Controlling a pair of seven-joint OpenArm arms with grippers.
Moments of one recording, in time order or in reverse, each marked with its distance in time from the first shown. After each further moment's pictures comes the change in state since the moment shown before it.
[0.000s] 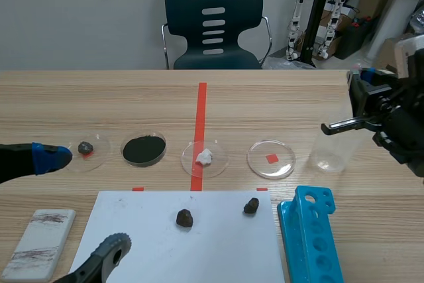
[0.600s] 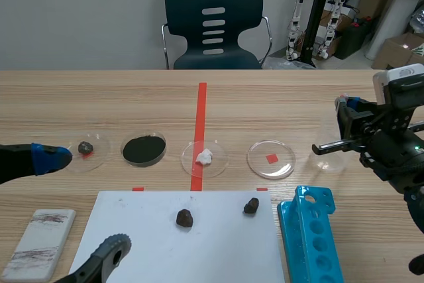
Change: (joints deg) left arm 0.0 0.0 0.0 0.0 0.0 0.0 0.0; right arm 3.6 0.0 -2.1 -10.4 0.0 0.0 1.7
